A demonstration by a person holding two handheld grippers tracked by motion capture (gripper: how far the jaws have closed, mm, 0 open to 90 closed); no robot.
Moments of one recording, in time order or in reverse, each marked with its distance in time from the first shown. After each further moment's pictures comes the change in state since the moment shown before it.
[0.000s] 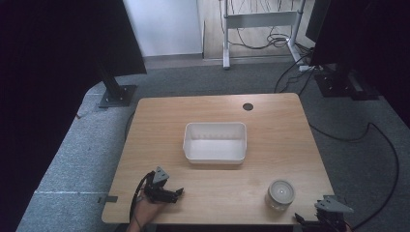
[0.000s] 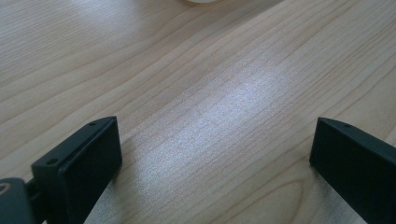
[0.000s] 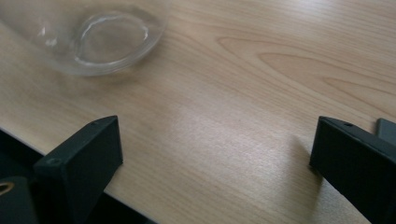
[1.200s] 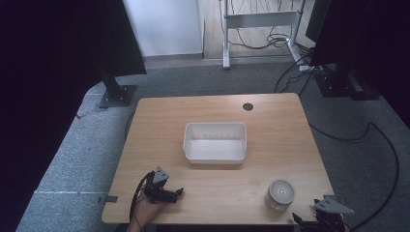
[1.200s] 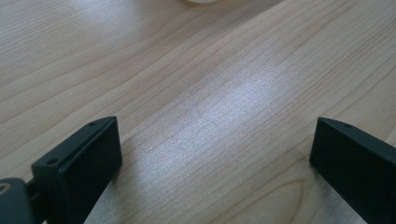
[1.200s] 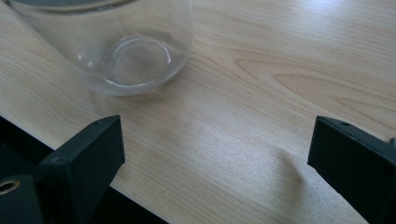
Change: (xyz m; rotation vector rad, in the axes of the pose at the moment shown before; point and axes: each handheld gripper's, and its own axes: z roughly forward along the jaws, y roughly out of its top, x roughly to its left) left arm 0.000 0.000 0.000 0.001 0.001 0.001; right arm 0.009 0.006 -0.006 -0.047 0.043 -0.009
